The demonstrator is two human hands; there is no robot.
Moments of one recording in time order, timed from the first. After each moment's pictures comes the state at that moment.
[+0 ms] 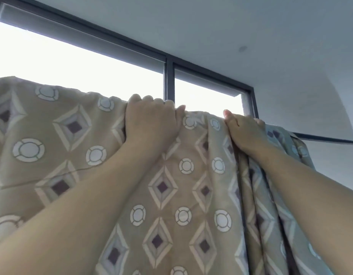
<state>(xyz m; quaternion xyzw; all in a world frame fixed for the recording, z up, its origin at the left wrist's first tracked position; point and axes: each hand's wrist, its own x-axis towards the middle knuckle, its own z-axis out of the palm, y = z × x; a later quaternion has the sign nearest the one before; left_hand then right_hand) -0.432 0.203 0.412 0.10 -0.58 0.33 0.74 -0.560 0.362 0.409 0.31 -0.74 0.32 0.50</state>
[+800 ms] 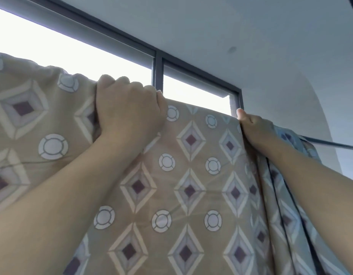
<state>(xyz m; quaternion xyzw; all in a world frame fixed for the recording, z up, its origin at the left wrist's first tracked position) -0.424 0.221 0.406 0.15 -0.62 0.26 0.72 -0.593 0.408 0.412 0.26 -0.76 0.38 0.45</state>
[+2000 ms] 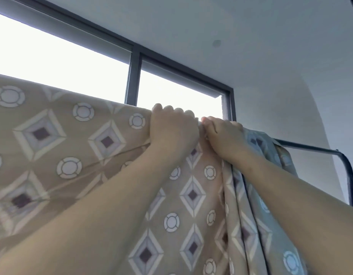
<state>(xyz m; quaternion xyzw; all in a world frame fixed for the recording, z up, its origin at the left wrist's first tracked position) -0.656 0.401 0.409 0.13 -0.75 0.24 0.61 -0.753 0.490 0.411 0.38 -0.71 0.27 0.53</state>
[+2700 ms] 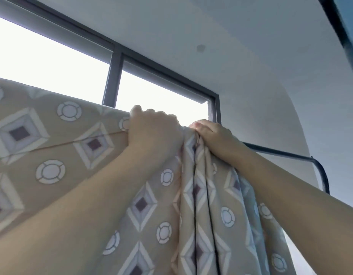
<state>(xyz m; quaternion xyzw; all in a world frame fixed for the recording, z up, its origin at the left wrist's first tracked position) -0.714 0.428 0.411 0.13 -0.71 0.23 0.65 -0.811 0.545 0.421 0.44 -0.73 0.33 0.39</state>
